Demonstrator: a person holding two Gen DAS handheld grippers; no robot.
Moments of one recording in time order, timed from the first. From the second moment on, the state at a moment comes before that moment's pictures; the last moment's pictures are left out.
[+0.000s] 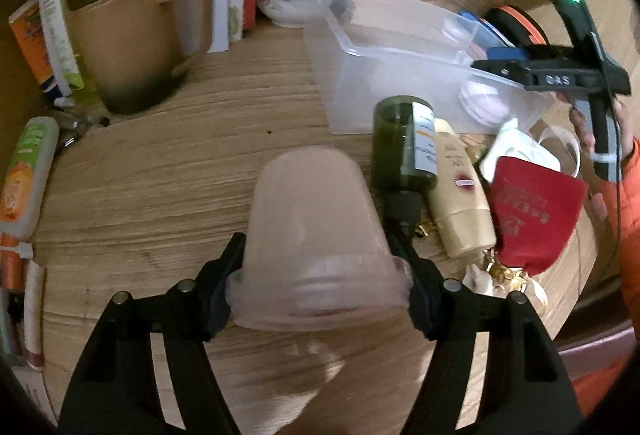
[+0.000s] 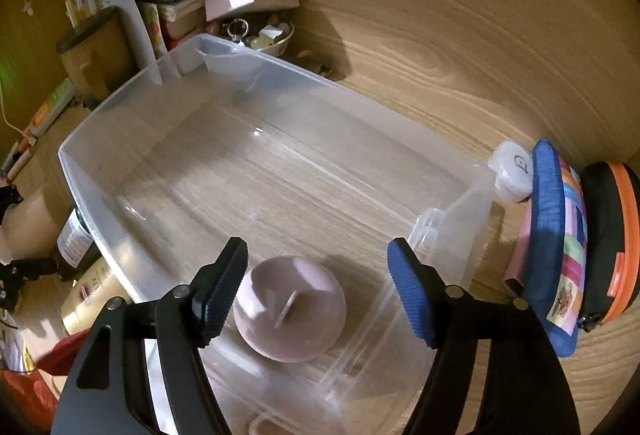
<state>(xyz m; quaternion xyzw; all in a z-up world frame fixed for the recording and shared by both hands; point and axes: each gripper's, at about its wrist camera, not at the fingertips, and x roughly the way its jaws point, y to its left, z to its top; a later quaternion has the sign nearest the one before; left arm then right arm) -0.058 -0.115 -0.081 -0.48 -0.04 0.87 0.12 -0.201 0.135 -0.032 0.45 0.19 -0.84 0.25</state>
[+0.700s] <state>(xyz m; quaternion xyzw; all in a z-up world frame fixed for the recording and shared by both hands) -0.078 -0.138 -0.049 -0.45 -0.11 0.88 0.09 -0.134 0.176 0.005 0.38 0.09 -0.87 0.29</state>
